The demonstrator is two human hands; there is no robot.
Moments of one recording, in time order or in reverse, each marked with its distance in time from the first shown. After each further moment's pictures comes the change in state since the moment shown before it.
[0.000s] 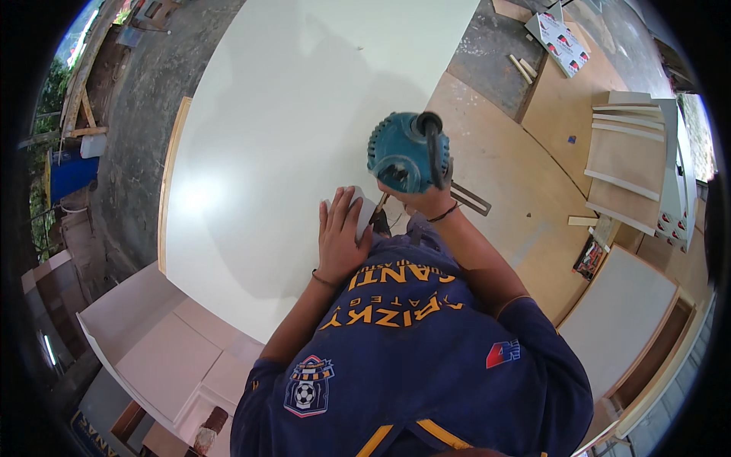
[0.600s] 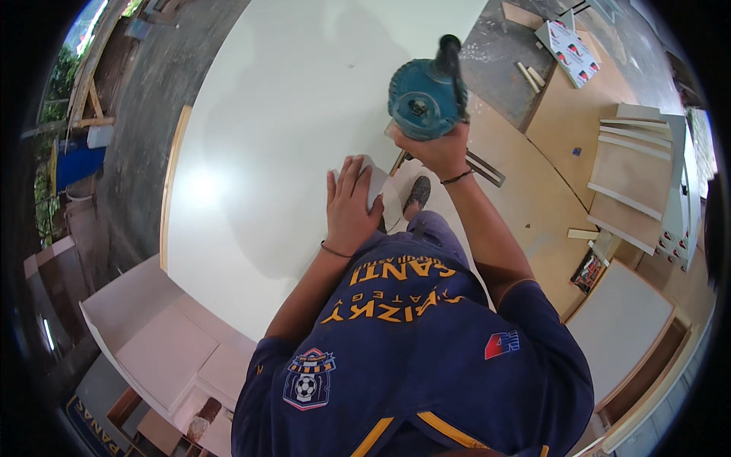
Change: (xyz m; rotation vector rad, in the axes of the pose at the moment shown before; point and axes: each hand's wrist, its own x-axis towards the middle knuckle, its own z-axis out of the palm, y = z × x) left_hand 0.088 0.023 0.021 0.061 0.083 -0.036; right_hand 0.092 0.044 -0.037 0.233 0.061 0.099
